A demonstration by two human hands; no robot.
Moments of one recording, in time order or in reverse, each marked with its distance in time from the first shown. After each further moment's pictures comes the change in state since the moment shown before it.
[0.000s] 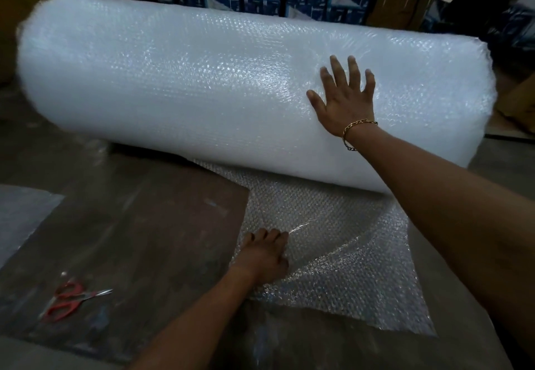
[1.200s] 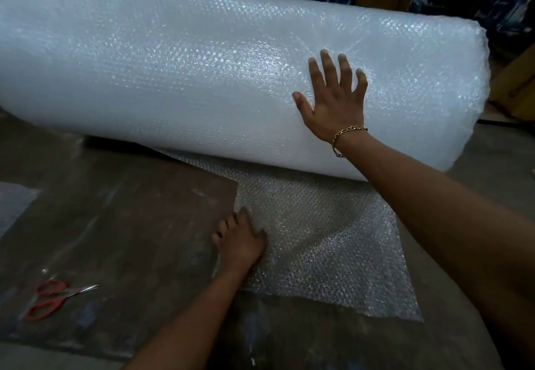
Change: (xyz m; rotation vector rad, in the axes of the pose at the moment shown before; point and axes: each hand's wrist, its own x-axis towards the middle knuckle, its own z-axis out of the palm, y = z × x) left_hand -0.002 -0.001 0.007 -0.281 0.203 -0.611; right_hand -0.036 -0.012 0.005 0.014 0.121 0.012
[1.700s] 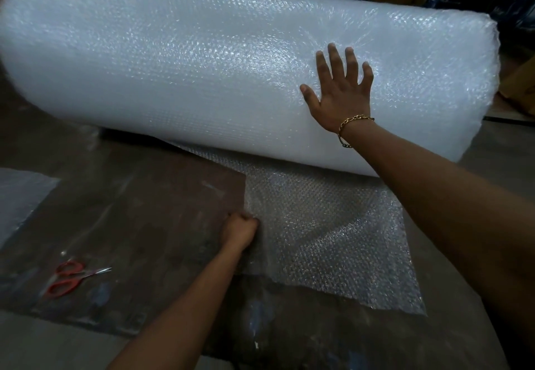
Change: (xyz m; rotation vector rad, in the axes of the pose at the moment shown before) left_hand 0.007 -0.013 -0.013 -0.592 -0.145 -0.264; right_hand 0.000 0.002 -0.004 0.004 -0.079 -0.002
